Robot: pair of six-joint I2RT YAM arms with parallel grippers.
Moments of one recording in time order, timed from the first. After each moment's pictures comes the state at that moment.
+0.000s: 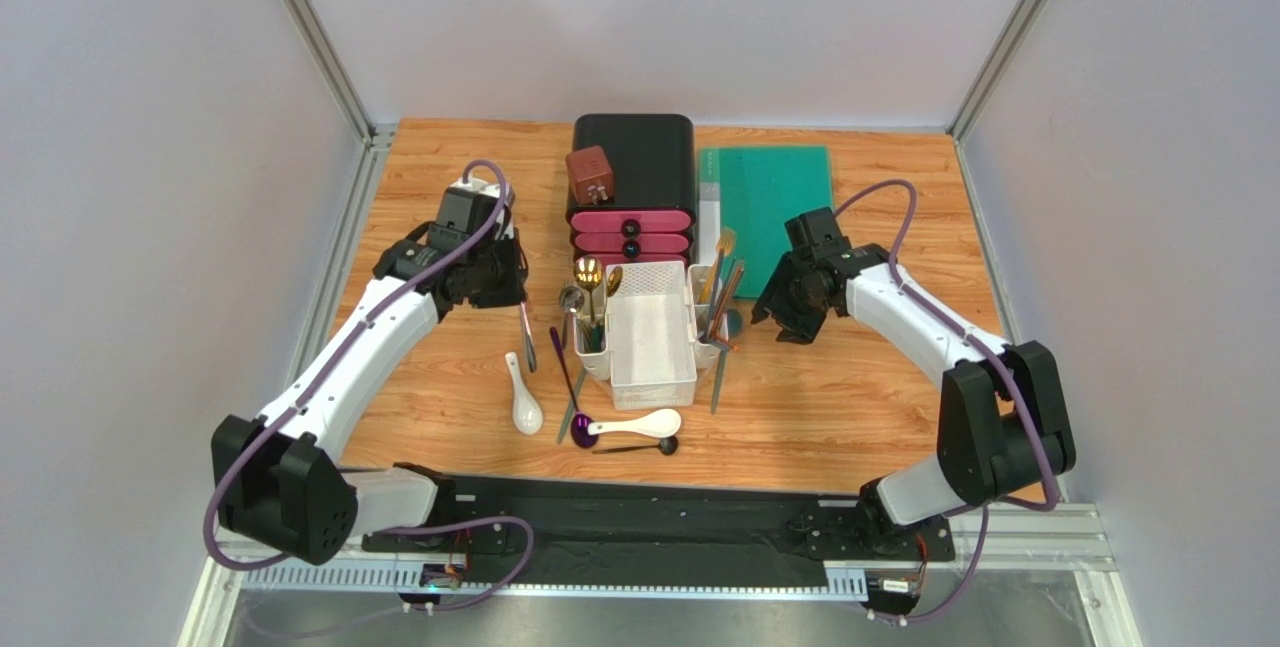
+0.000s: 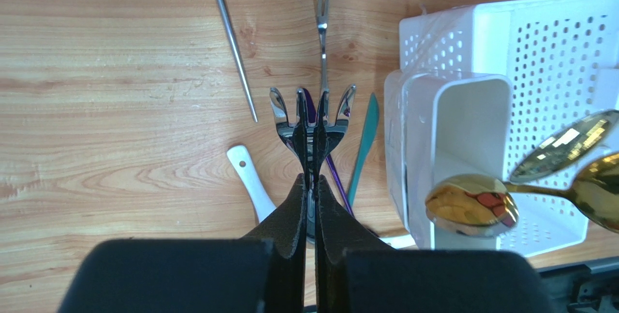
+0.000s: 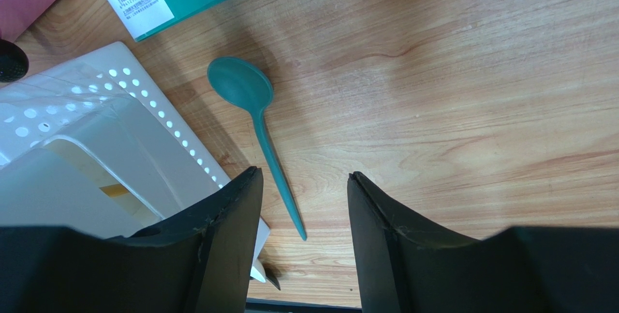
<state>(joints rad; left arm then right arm) -0.33 1.28 1.09 -0.74 0.02 -0.37 0.33 1.48 0.99 -0.67 -0.04 0.86</state>
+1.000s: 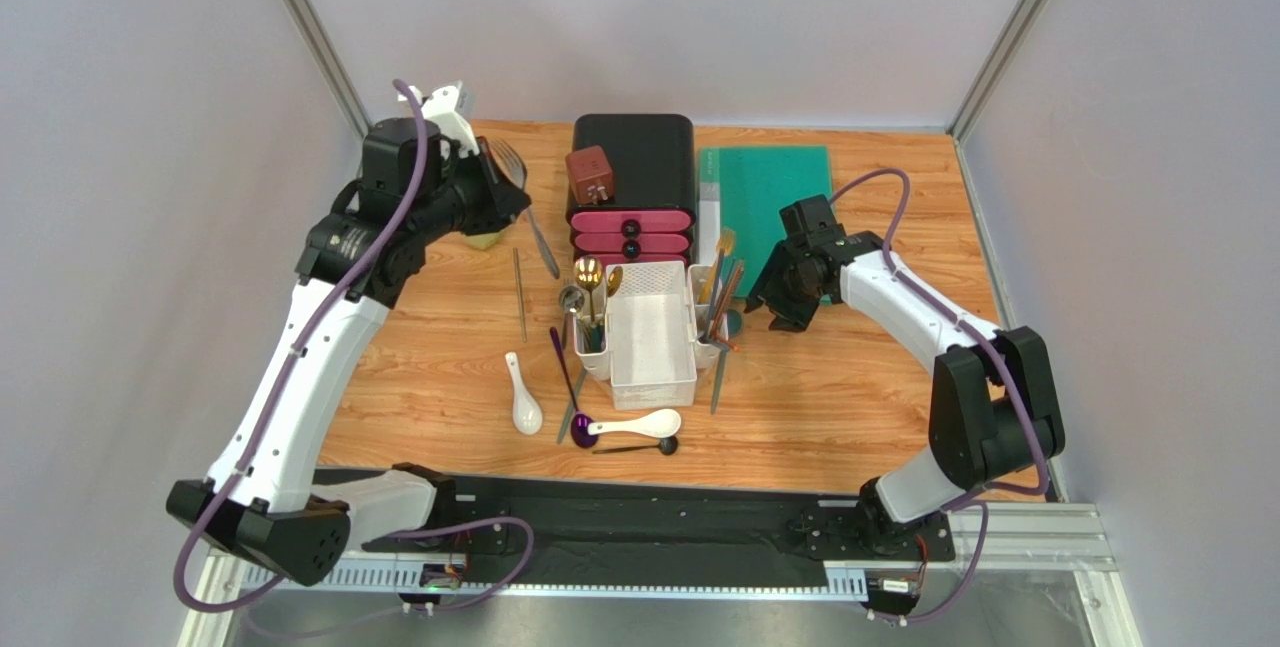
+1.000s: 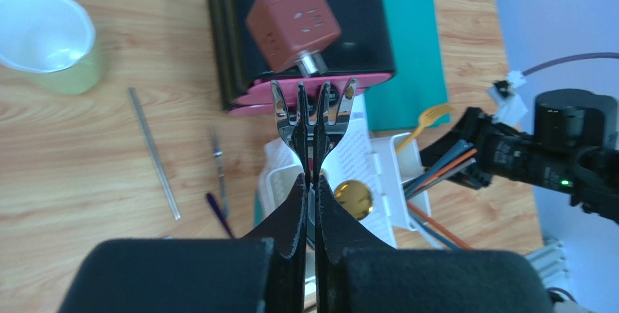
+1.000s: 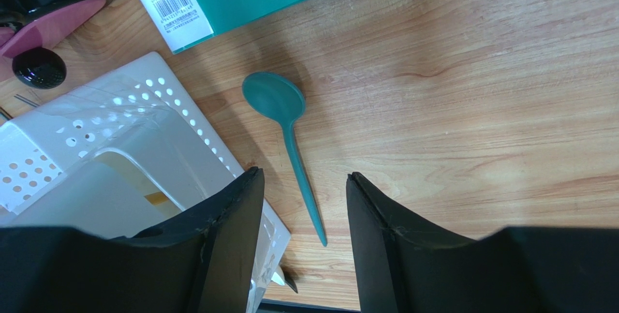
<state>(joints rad) -0.33 1.18 1.49 -0.77 0.09 -0.45 0.33 1.54 1.07 -0.67 -0.06 0.85</state>
